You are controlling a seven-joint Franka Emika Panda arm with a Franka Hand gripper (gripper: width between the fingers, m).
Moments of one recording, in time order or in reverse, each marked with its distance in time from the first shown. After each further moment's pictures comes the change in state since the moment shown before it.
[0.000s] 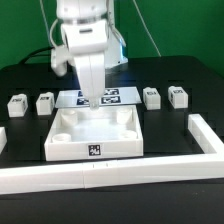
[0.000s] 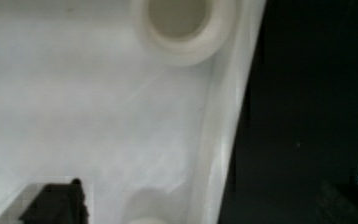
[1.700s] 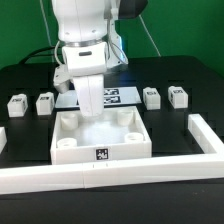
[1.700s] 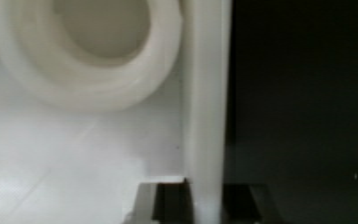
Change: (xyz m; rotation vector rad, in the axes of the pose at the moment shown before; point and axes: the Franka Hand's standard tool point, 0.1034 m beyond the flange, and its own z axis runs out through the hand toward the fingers) arm 0.004 0.011 0.012 -0.010 0.004 0.043
